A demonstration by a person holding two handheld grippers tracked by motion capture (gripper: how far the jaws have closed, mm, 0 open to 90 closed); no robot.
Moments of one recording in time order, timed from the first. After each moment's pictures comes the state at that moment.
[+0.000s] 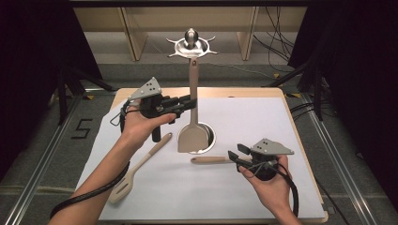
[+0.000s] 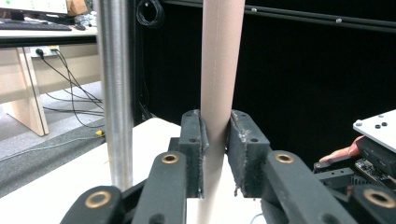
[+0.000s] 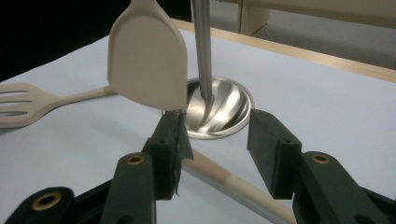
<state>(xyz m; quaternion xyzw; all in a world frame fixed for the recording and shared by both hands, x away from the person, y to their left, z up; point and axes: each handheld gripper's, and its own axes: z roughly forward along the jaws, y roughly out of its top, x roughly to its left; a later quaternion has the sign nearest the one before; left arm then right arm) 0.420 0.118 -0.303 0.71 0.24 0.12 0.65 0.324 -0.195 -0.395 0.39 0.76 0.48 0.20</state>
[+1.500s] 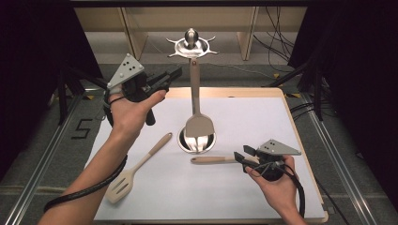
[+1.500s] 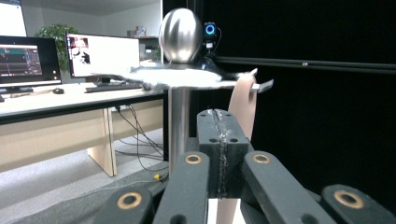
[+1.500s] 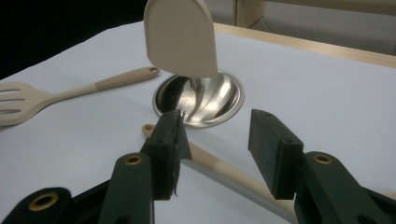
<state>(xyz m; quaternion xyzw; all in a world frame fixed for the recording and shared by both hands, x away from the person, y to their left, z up) 0.401 0.124 -0.234 0.63 0.27 0.26 0.68 0.323 -0.210 -0.400 0.41 0.75 0.48 0.19</state>
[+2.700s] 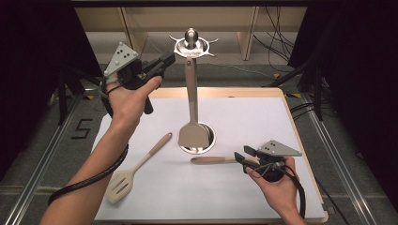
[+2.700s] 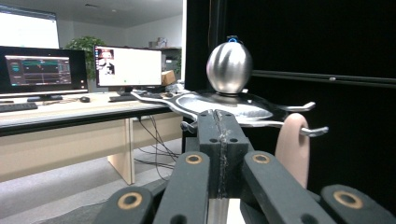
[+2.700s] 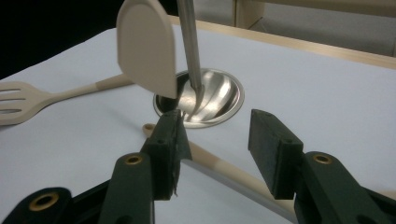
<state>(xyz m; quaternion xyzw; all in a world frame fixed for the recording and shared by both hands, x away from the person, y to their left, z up) 0.422 0.133 -0.224 0.60 0.30 0.30 0.68 0.318 -0.211 -0.398 0.43 0.75 0.47 0.19</state>
